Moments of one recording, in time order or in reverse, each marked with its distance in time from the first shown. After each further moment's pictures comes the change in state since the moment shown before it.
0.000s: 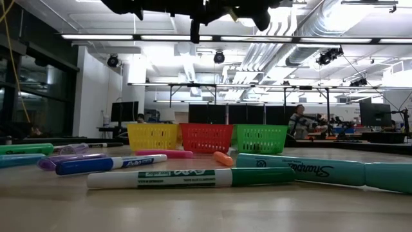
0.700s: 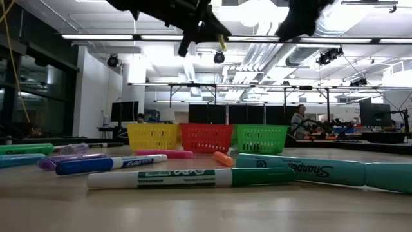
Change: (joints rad) left arm 0.045 -0.008 0.051 -0.317 -0.131 -0.035; right arm -0.202 -0.213 0.002 -0.466 0.208 -0.038
